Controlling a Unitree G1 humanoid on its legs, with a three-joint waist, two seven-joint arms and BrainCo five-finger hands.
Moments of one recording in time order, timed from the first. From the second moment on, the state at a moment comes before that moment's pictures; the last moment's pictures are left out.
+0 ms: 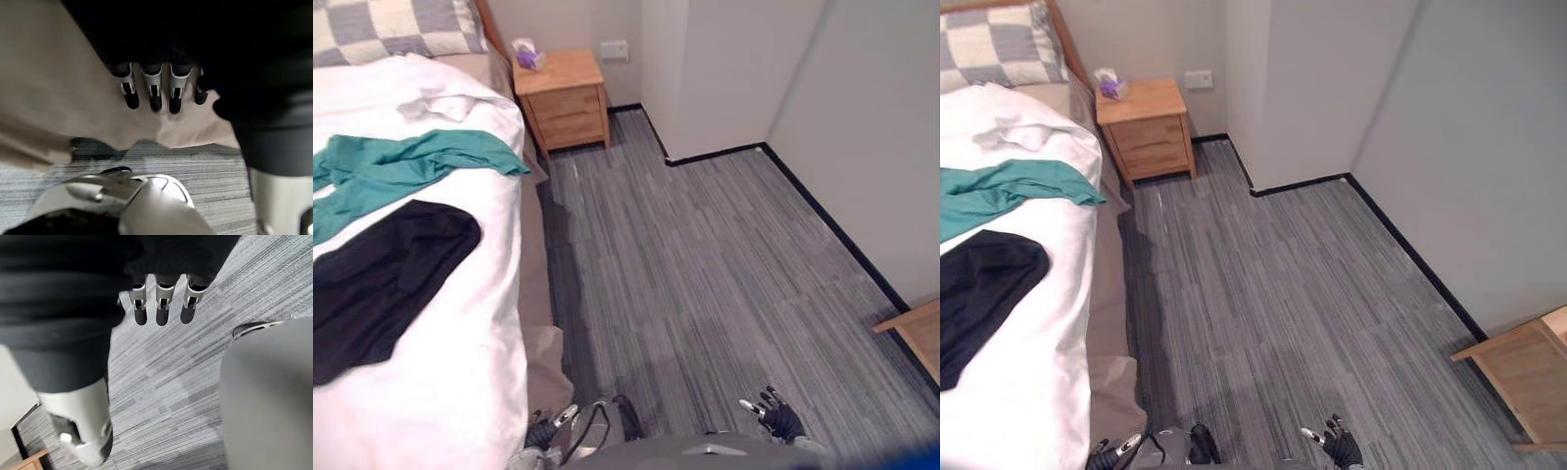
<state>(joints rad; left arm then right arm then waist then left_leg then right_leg) 0.20 0.10 0.12 1.00 -0.23 -0.10 0.07 0.19 -0.09 -0.15 0.96 0.17 -0.16 0.13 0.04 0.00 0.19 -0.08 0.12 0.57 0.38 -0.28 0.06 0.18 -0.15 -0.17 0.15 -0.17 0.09</state>
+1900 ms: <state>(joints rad) 0.06 0.06 0.02 1.03 -0.22 -0.09 0.05 0.11 -0.04 -0.16 0.93 0.21 -0.17 0.11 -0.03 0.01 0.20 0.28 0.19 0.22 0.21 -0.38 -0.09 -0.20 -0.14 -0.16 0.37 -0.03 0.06</state>
